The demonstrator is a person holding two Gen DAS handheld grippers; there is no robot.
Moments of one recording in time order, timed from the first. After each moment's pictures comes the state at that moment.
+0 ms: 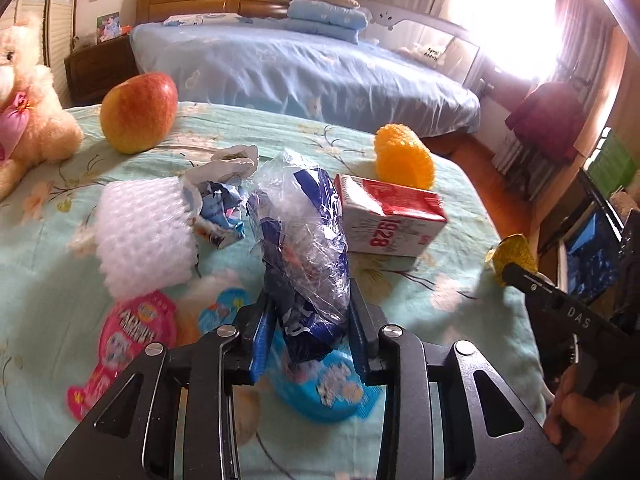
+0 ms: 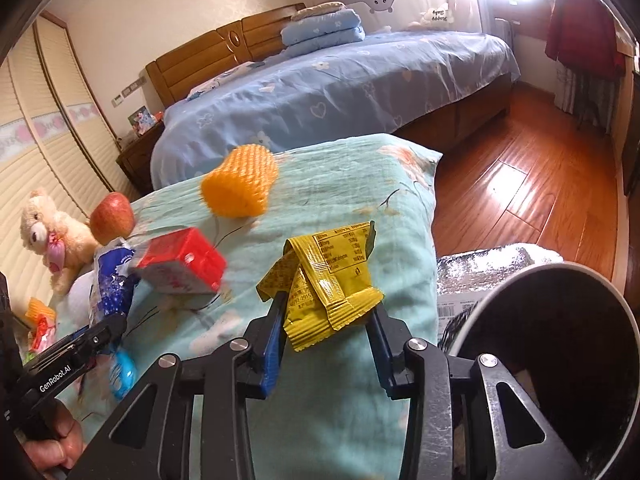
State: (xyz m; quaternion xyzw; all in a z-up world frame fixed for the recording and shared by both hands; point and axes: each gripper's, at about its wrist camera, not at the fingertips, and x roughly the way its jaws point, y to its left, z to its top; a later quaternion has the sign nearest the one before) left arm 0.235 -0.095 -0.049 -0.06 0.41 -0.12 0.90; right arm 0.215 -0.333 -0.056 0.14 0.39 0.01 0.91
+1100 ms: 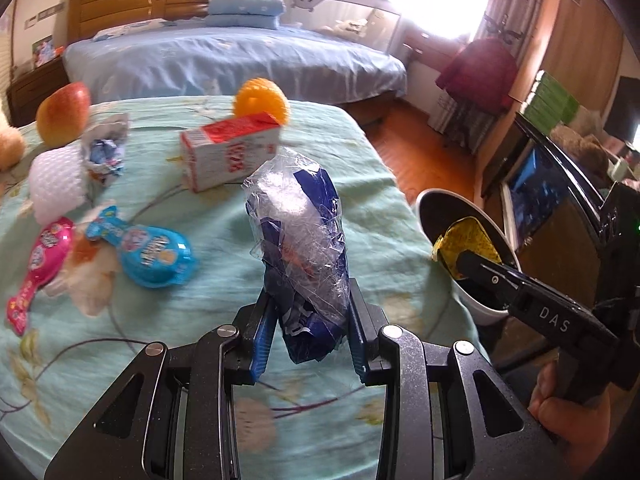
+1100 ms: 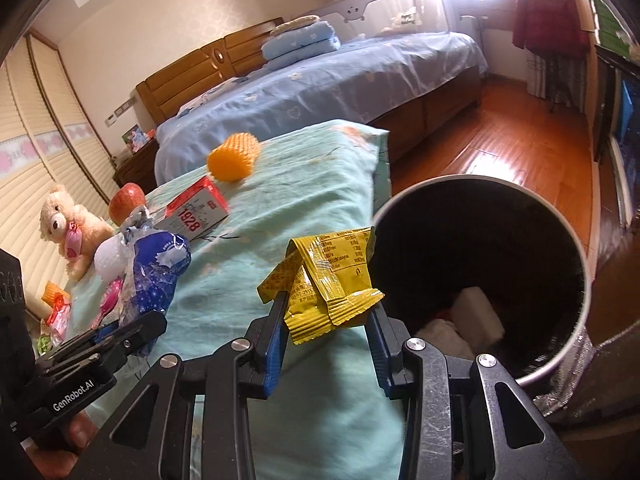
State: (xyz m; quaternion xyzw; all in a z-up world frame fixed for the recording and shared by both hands) left arm 0.153 -0.173 -0.049 -0.02 0.41 -0.24 0.88; right arm 0.106 -0.357 -0.055 0.17 0.37 -0.02 0.91
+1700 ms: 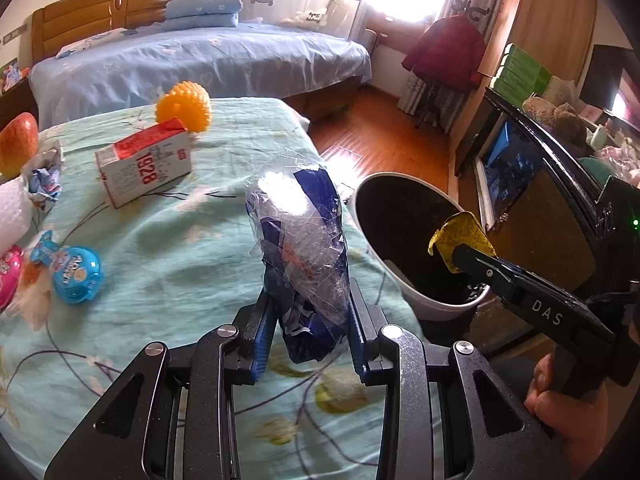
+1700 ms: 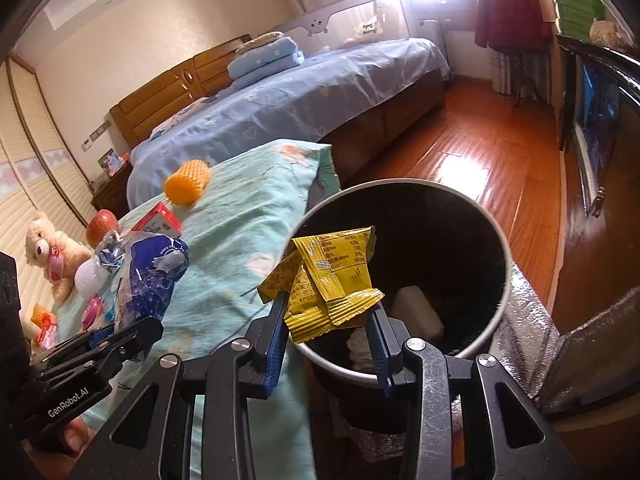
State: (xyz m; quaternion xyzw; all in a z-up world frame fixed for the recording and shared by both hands) left arm 0.140 -0.231 -0.043 0.01 0.41 -0.29 0.86; right arm 0.075 -0.408 -0.055 0.19 0.35 -0.07 0.91
